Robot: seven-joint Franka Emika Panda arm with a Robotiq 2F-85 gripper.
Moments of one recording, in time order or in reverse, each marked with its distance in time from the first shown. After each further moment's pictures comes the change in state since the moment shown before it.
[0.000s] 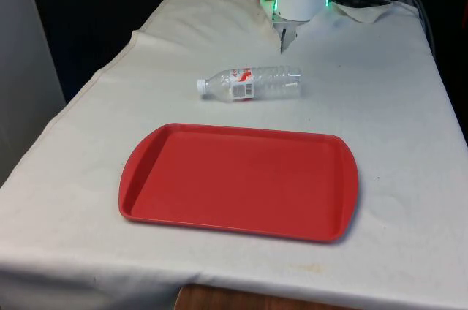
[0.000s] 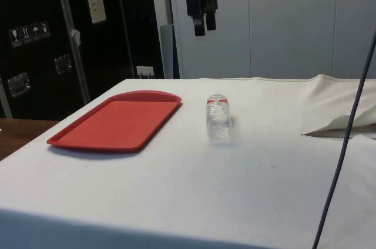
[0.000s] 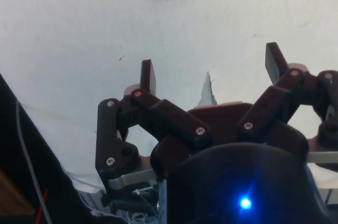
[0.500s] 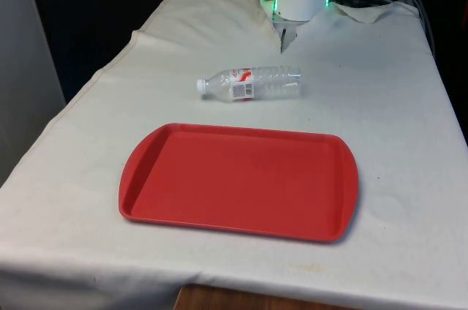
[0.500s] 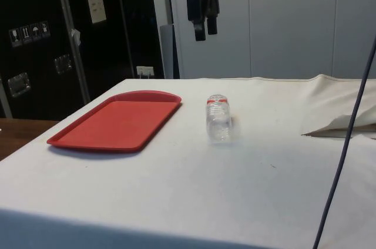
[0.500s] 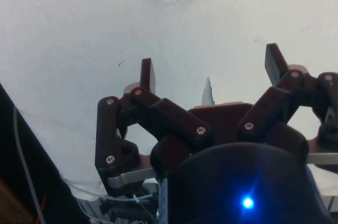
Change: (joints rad) arm -0.001 0.000 0.001 -0.033 -0.002 0.049 0.023
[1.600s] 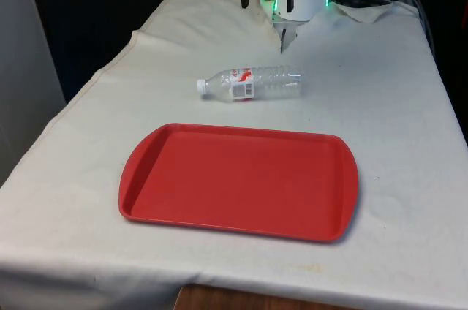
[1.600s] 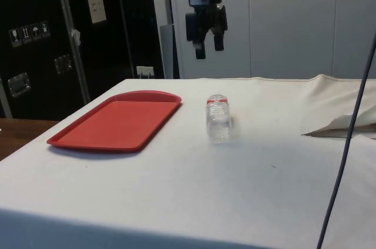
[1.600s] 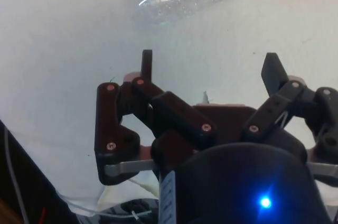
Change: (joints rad) arm -0.001 0.070 -0.022 -0.045 0.003 0.104 0.170
